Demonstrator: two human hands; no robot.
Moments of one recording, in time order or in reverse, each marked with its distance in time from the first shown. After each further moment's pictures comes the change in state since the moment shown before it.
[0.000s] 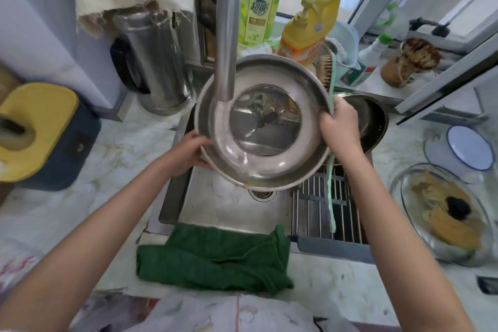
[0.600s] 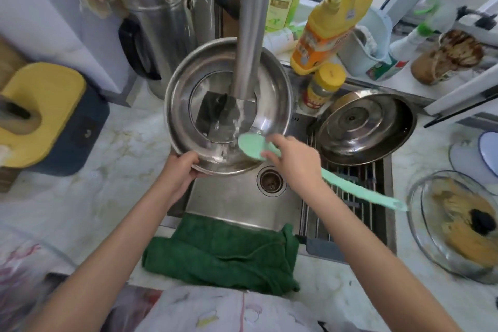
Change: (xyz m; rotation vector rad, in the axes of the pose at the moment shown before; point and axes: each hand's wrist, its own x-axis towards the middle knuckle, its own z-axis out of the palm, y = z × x) left_hand -0.023 -0.044 -0.009 -0.300 0.430 0.005; right_hand -0.047 0.003 0.090 -0.590 -0.380 -0.301
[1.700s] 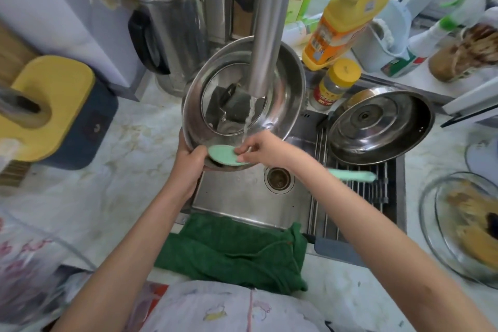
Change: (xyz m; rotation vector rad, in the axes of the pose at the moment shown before) left_hand -0.004 0.003 0.005 0.118 0.078 0.154; right_hand 0.049 -0.040 0.010 0.523 -0.605 -0.092
